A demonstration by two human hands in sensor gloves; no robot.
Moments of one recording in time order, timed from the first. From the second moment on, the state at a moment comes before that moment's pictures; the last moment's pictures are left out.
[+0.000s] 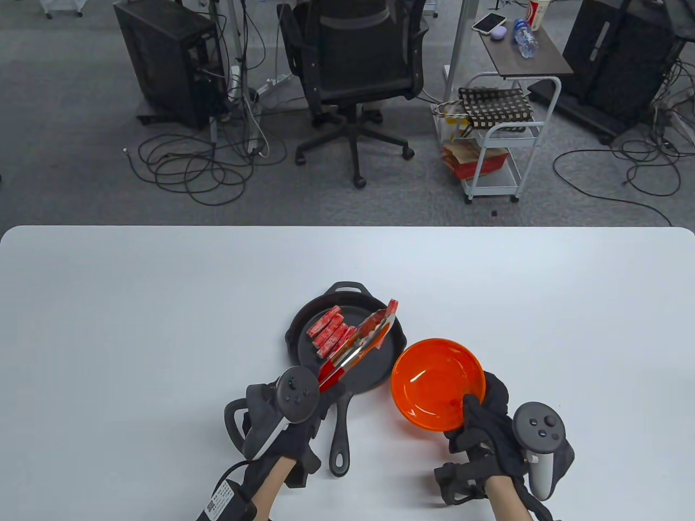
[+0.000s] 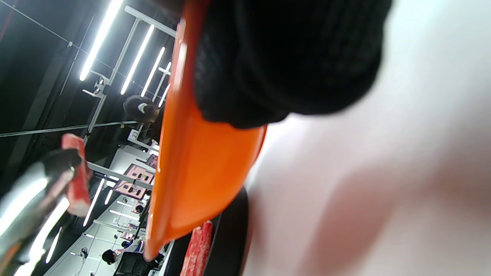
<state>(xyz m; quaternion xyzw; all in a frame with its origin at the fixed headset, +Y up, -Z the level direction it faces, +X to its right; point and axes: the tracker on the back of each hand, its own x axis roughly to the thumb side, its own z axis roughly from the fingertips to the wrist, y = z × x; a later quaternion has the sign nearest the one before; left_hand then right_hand) -0.141 -0.662 -0.293 0.04 0.00 0.13 0.99 0.204 -0.751 -0.257 -0.16 -0.03 0.82 0.55</state>
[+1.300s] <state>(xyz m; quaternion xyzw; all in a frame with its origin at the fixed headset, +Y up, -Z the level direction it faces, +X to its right) -0.140 -0.724 -0.323 -0.05 0.06 -0.02 1.00 0.203 -0.751 -0.257 -0.15 -0.03 0.82 0.55</state>
